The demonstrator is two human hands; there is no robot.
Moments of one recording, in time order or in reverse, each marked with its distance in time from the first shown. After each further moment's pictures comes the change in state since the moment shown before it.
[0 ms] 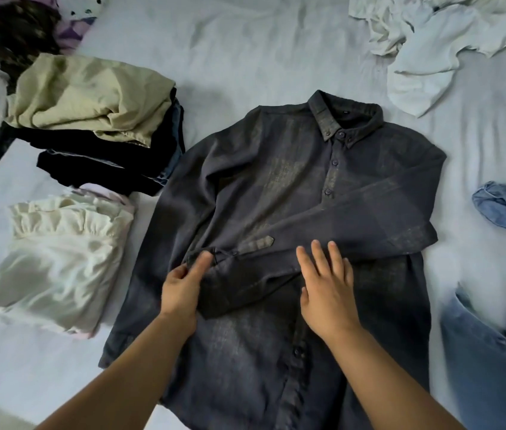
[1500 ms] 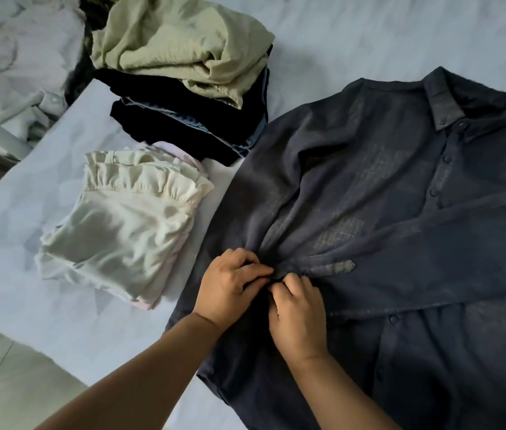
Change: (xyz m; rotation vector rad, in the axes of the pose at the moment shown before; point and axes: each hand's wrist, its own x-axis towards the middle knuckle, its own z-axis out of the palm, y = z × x) left_hand 0.058 -0.022 -0.074 0.935 -0.173 1.283; right_hand 0.005 -0.149 0.078 0.225 0.338 -0.227
